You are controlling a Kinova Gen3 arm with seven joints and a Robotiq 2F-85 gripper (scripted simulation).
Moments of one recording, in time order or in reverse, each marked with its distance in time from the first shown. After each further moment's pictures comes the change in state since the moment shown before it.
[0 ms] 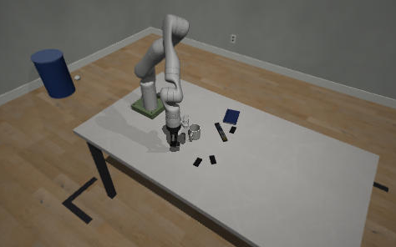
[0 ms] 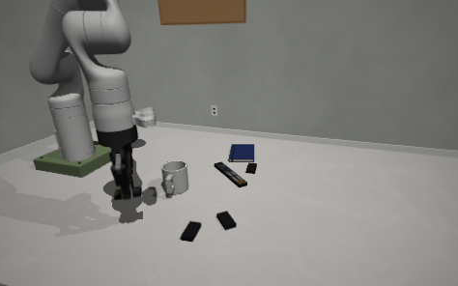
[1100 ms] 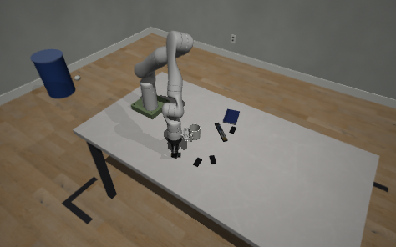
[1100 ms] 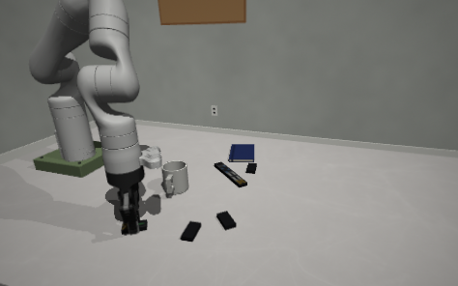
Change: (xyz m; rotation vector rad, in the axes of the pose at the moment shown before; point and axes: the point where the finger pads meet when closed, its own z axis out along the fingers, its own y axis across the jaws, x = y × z) arm 0.001 0.000 0.089 0.001 -0.001 -0.002
